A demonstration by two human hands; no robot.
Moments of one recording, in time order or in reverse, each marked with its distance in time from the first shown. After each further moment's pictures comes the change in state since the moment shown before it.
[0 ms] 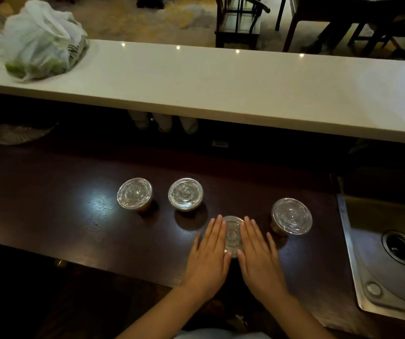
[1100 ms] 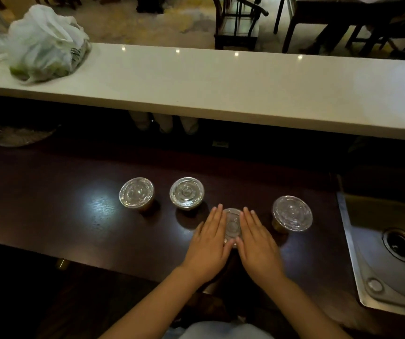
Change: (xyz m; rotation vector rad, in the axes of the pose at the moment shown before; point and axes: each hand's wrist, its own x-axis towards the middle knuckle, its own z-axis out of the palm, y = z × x) left_hand 0.019 -0.006 -0.018 -0.014 -0.014 0.085; right_hand 0.021 -0.003 -0.003 -0.045 0.115 -0.032
